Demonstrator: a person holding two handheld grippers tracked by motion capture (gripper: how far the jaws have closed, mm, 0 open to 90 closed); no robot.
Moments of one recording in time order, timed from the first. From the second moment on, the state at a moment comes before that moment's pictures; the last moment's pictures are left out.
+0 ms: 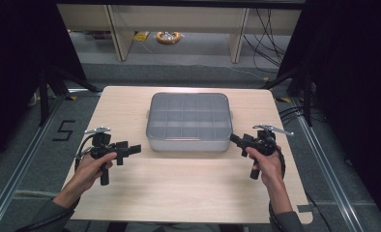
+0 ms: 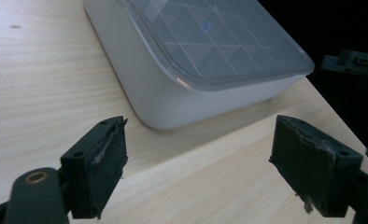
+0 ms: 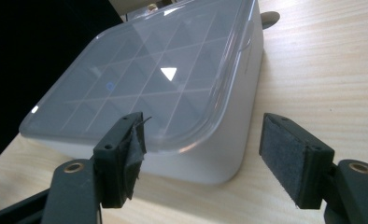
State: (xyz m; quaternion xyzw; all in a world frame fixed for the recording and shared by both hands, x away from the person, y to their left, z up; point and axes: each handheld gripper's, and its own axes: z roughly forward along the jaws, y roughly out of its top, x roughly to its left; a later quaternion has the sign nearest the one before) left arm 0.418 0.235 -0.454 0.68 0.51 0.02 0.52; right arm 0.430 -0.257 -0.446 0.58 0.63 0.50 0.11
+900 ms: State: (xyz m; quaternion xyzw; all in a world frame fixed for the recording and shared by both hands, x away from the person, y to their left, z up) left arm 0.468 0.220 -0.451 0.67 0.53 0.03 0.51; right arm 0.478 -0.260 -0.457 0.60 0.62 0.50 0.11
